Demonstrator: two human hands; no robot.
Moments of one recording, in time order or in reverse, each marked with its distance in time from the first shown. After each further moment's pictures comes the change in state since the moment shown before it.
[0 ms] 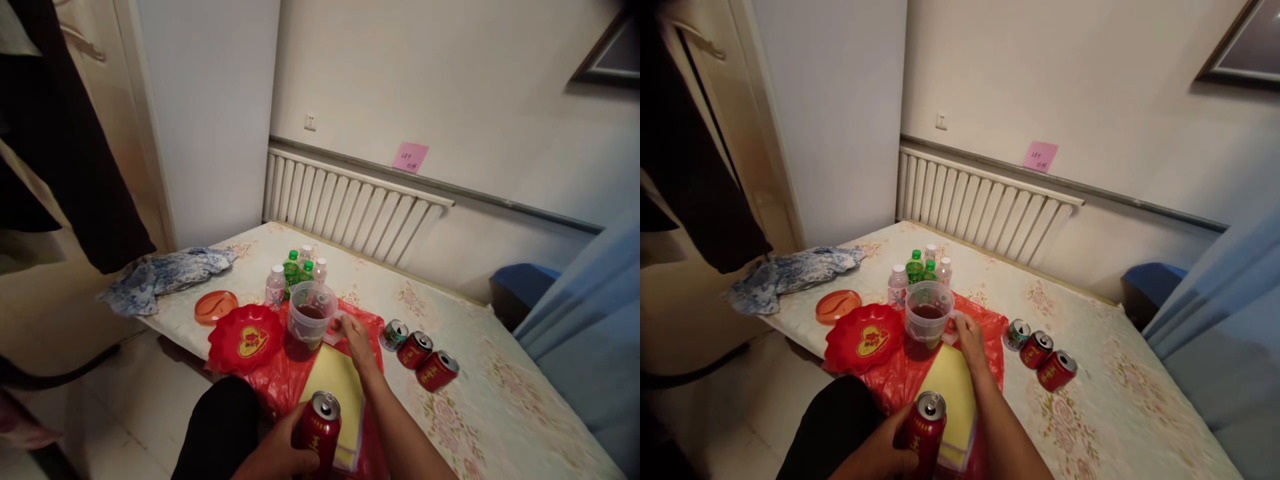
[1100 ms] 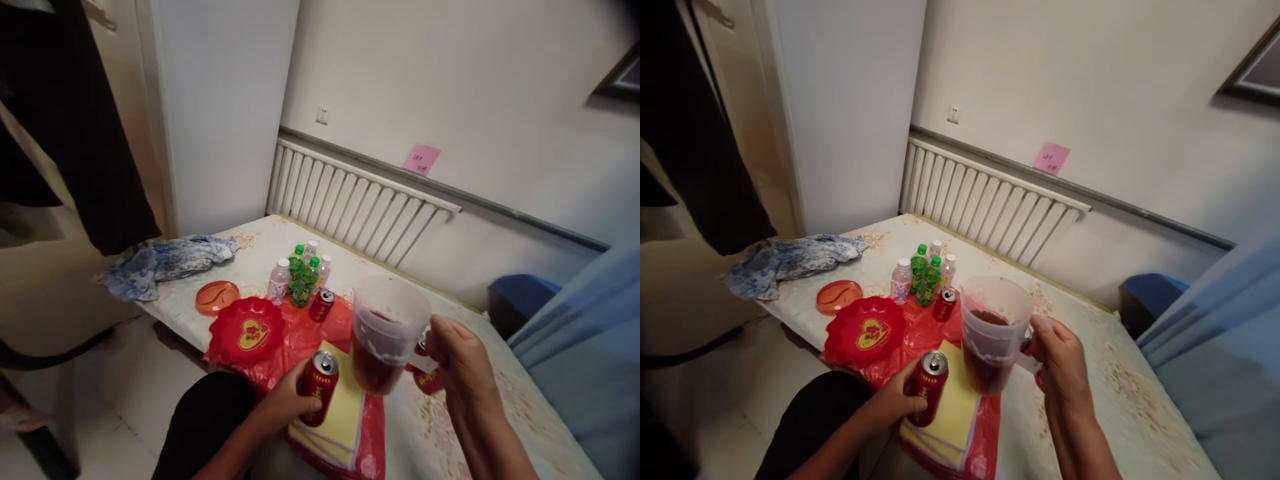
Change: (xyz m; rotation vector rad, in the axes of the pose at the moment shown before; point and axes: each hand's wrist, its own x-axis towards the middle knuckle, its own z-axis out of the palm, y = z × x) left_hand 0.041 0.031 -0.022 -0.080 -0.006 0.203; right_hand -0.051 -0.132 -0.089 0.119 0.314 0.085
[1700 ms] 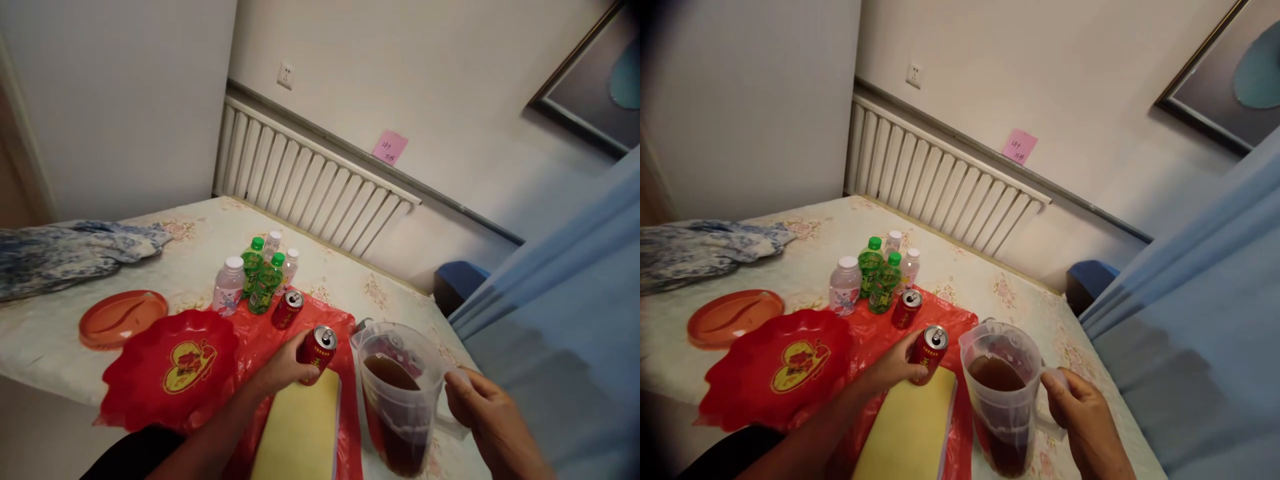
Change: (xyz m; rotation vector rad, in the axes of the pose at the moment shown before) left_hand 0.141 -0.006 -0.005 0.122 -0.159 0.005; right_hand -0.002 0.043 -0.083 -0.391 0.124 0.125
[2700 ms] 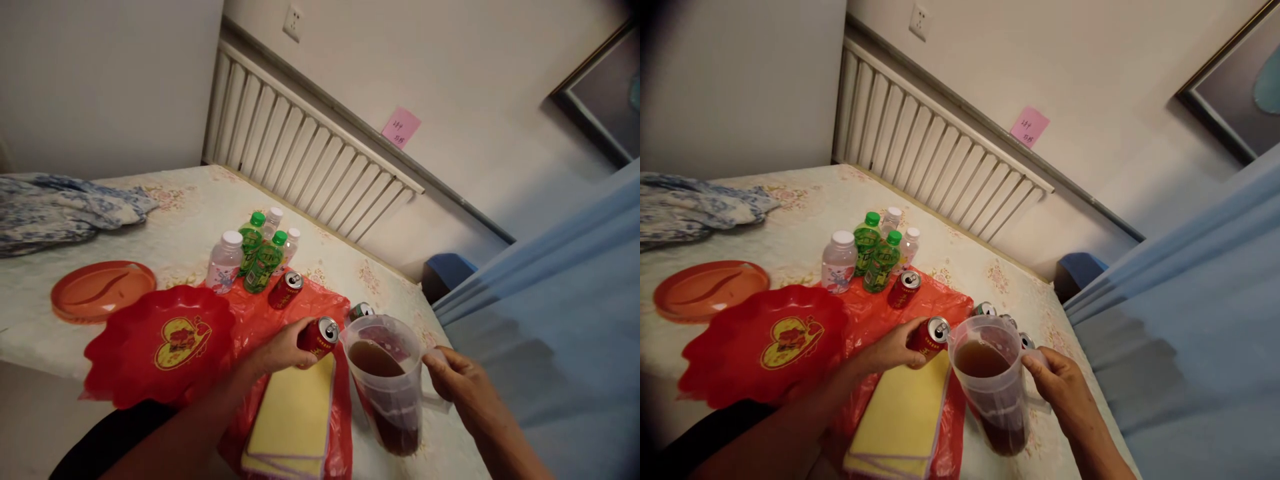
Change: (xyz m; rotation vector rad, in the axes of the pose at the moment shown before) left_hand -0.002 -0.007 -0.003 0.139 -0.096 -0.015; right_hand 0.006 -0.024 0.013 -0.376 -0.162 0.008
